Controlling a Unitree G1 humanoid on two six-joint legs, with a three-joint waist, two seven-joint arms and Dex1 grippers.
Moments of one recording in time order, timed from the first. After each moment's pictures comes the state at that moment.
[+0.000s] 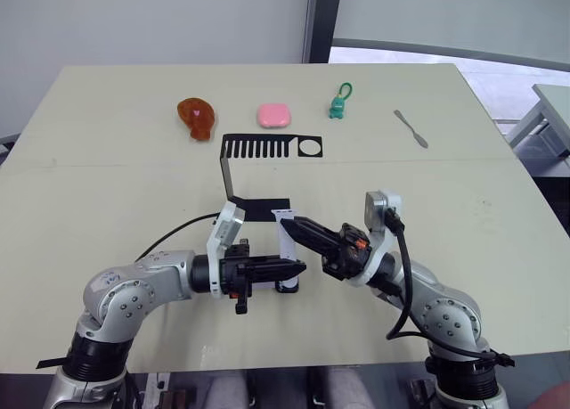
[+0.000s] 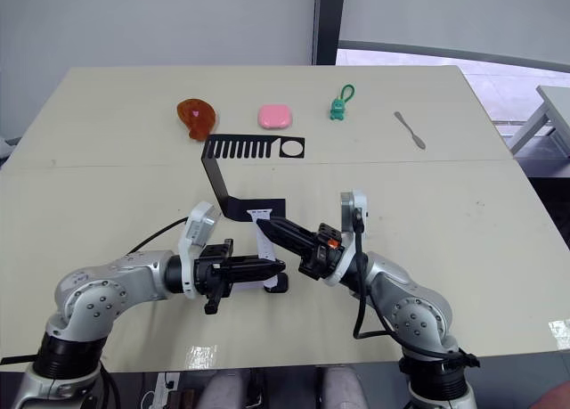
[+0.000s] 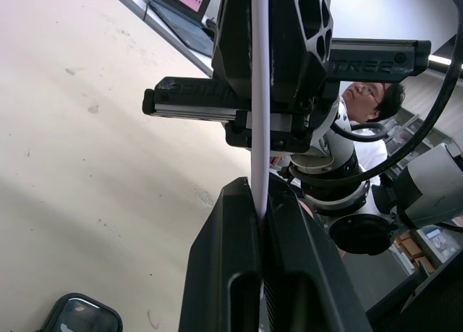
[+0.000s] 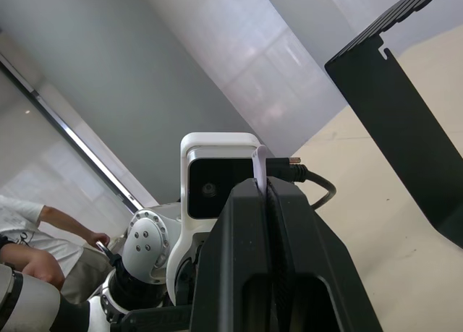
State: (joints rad) left arm -0.29 0.55 -0.01 -0.42 -1.05 1.01 -0.71; right arm -0.23 -0.24 0.04 -0.44 1.08 0.72 0.62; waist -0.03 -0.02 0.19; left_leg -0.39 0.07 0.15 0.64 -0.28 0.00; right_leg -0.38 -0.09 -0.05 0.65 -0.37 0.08
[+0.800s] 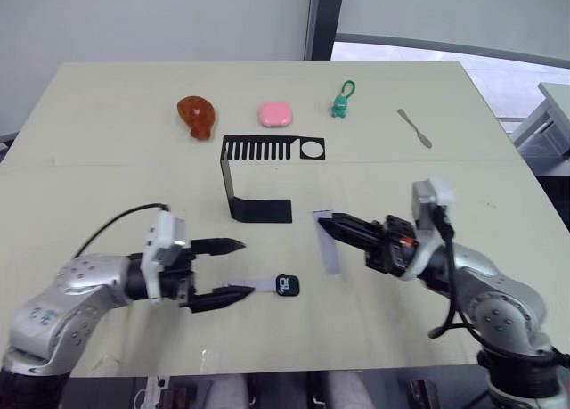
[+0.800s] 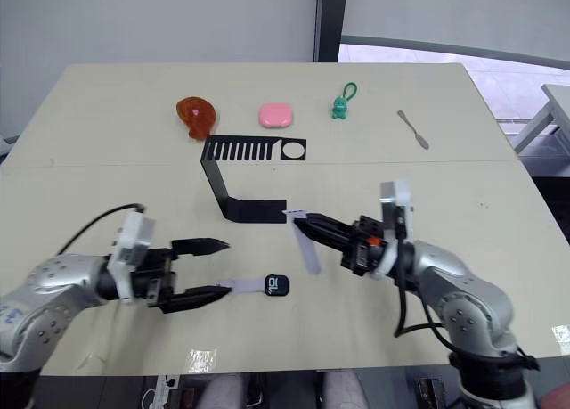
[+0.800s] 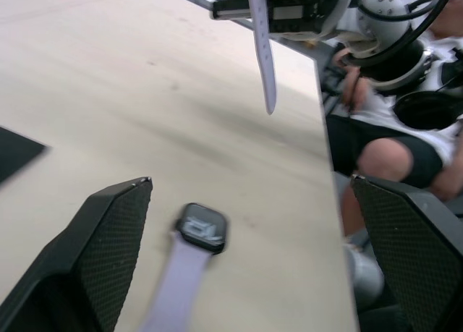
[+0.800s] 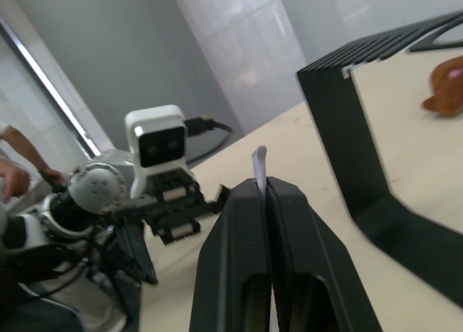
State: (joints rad) left arm 0.00 0.82 0.22 -0.43 -0.71 0.51 -1.02; right arm -0.19 -0.55 -0.12 -0.49 0.99 0.63 0.81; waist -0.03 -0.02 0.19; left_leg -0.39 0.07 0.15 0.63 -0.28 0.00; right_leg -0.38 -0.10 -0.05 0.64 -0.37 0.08
